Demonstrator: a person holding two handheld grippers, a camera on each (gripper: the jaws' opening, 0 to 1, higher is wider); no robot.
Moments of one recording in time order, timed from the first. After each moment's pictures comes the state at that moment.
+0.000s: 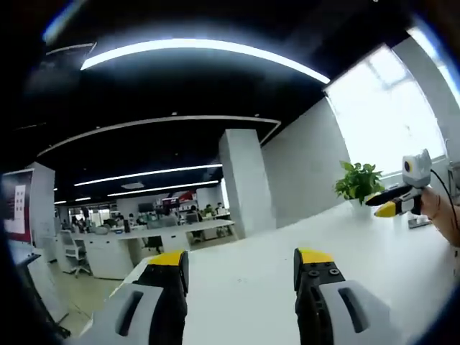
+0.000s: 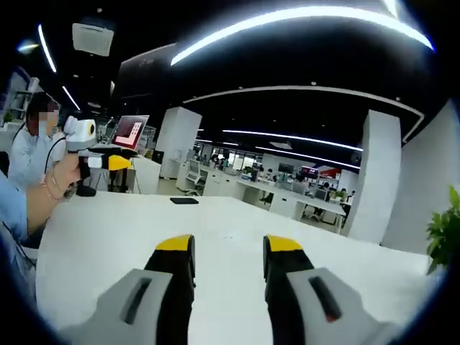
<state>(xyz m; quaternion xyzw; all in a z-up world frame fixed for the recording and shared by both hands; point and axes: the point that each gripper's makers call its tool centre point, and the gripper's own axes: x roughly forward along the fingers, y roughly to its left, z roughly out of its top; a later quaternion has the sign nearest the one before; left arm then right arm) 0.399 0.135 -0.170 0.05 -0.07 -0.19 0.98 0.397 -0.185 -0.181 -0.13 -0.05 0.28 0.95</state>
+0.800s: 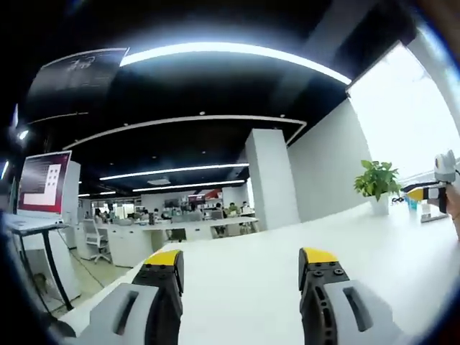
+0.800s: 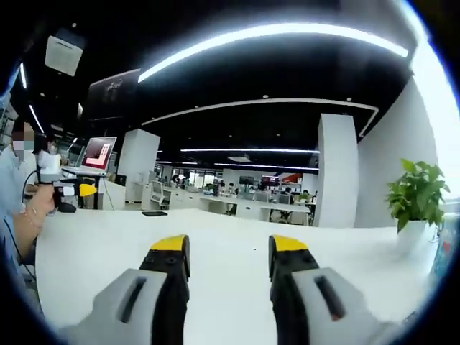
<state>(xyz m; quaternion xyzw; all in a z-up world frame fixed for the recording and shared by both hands) 0.373 0.163 -0.234 0.04 -0.06 -0.10 0.99 0.342 -0.267 -0.218 -0.08 -0.09 0.16 0.98</state>
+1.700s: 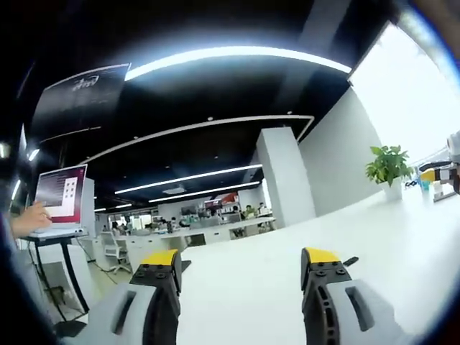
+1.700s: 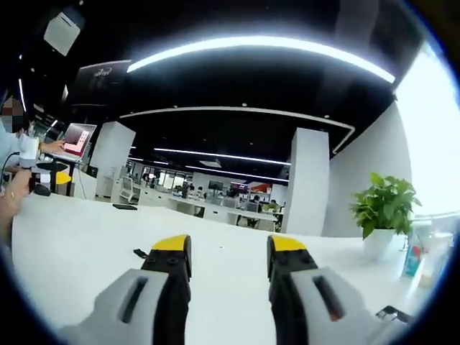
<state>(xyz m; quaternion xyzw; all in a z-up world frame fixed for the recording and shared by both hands) 0.352 0.179 -0.243 0.06 -0.09 -0.07 0.99 0.323 -0.298 -0.227 -0.11 -0.12 0.08 0.98</state>
